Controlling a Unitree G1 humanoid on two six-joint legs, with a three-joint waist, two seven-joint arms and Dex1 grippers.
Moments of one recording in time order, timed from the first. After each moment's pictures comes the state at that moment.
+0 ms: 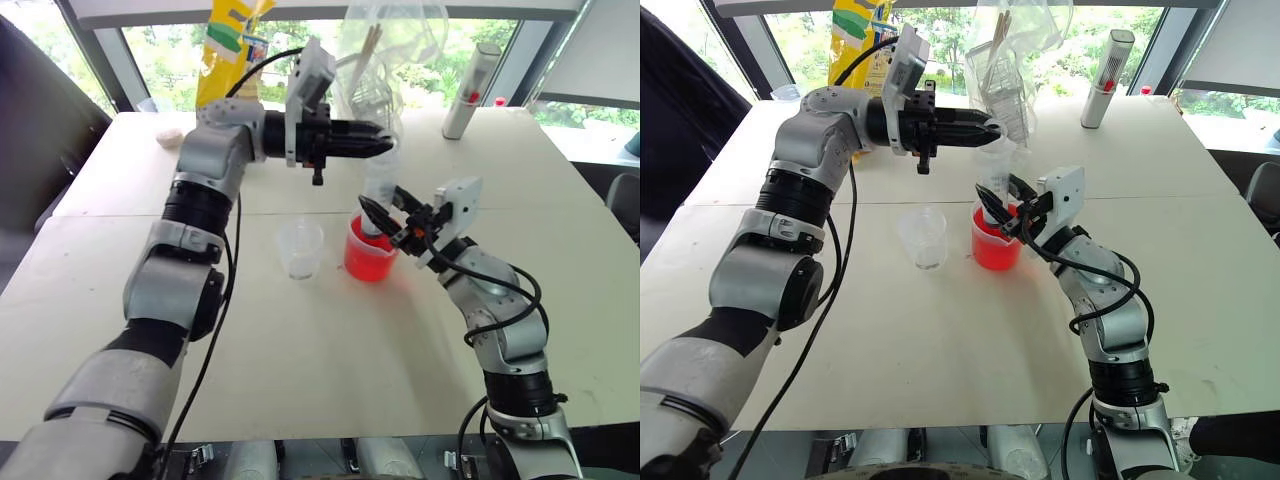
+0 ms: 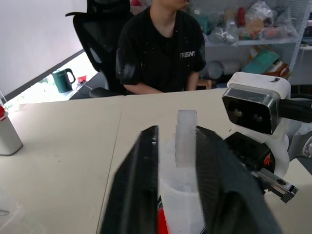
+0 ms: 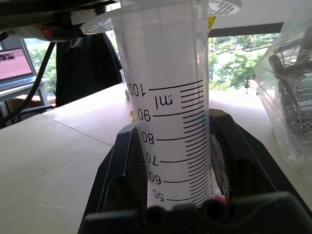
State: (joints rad) left arm -1.30 0.27 -0.07 0.73 -0.32 0.30 -1.38; right arm -0.36 -0.30 -0.01 -0.29 0.32 0.34 0.49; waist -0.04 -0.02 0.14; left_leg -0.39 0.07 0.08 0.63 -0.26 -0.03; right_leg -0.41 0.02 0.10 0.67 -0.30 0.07
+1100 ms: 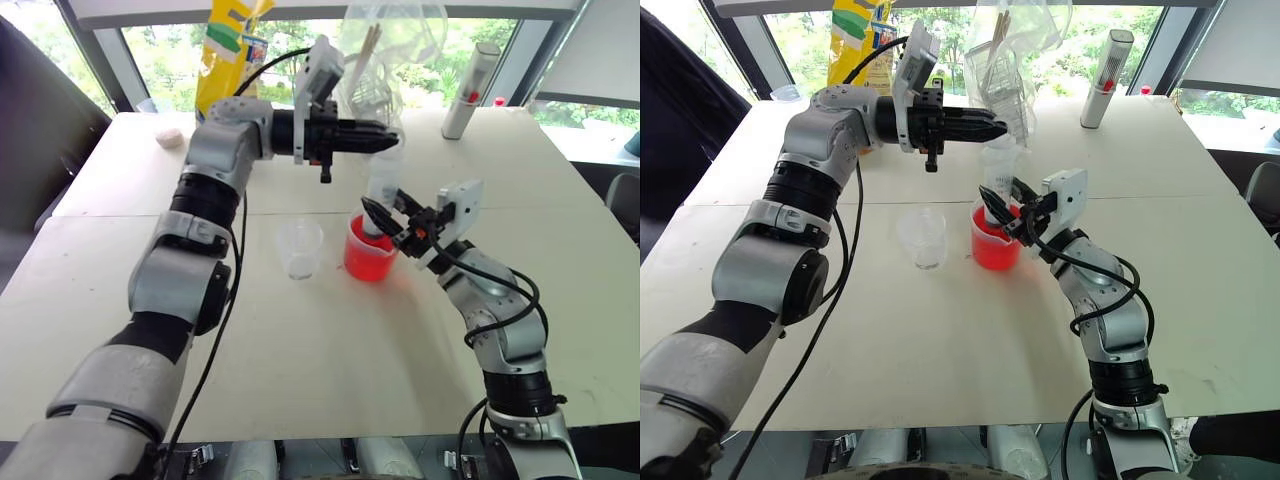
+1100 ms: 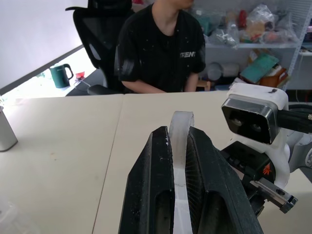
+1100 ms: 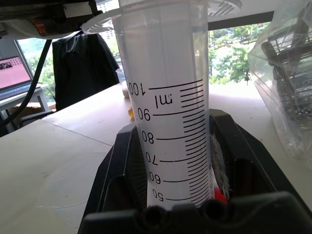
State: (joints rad) left arm -1.36 0.25 -0.06 0.82 -0.31 0.29 -1.35; right arm -0.35 -0.29 -0.01 -0.26 0.35 0.35 0.48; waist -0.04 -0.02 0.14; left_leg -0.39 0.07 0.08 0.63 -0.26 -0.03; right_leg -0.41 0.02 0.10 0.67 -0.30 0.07
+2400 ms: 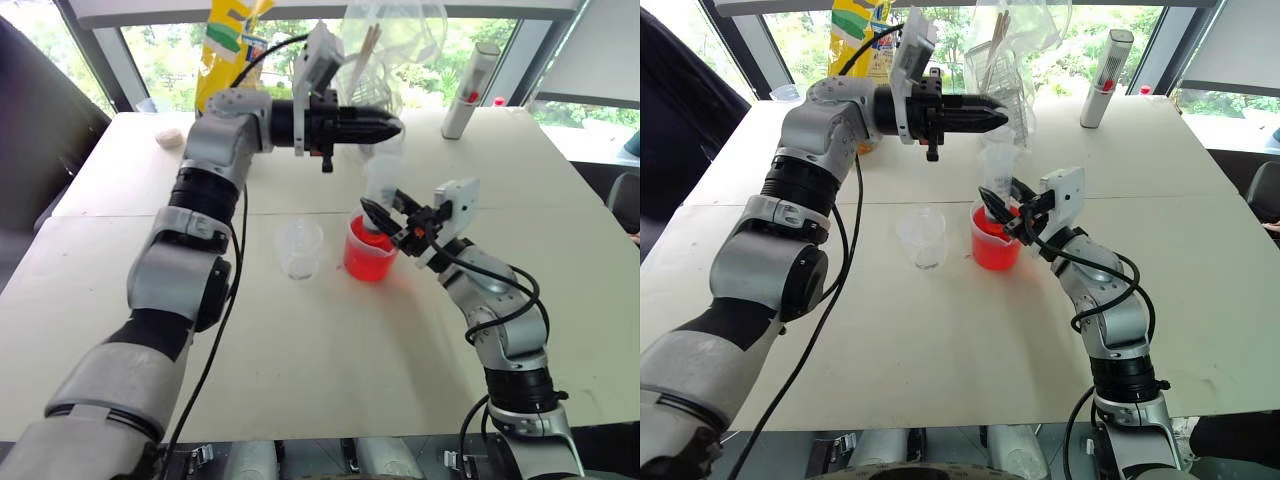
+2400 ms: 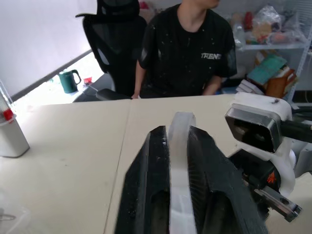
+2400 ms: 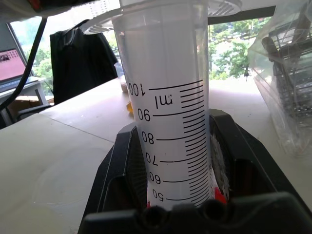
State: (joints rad) left arm -1.38 0.26 -0.04 0.82 -0.30 0.26 -1.31; right arm -0.37 -0.32 -0.01 -0.27 0.36 0.37 0.49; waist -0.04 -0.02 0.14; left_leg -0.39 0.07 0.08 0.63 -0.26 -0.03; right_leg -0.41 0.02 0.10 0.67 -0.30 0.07
